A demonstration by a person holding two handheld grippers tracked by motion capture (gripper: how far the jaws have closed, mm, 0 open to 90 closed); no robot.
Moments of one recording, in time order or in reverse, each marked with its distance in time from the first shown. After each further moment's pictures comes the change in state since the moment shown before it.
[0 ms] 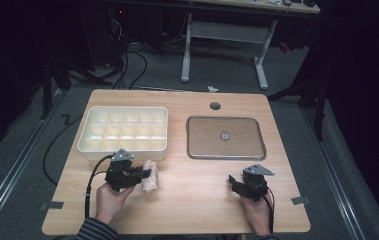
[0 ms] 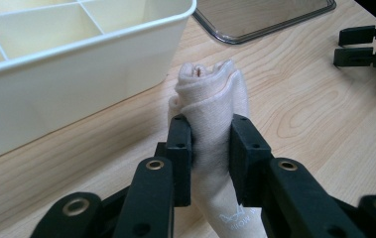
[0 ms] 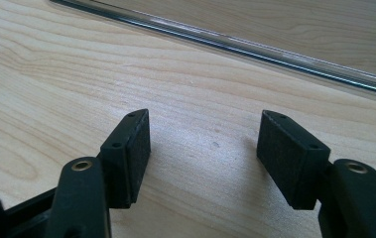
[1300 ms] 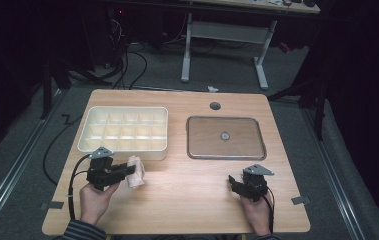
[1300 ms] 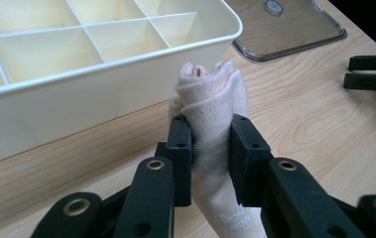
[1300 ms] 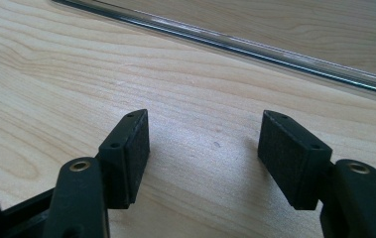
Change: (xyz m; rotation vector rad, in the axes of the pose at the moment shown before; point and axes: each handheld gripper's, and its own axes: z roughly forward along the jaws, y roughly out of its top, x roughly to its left) left arm 0.025 -0.006 -0.034 -0.059 0.034 -0.082; right arm 0.000 0.000 0.000 0.001 0.003 -0.001
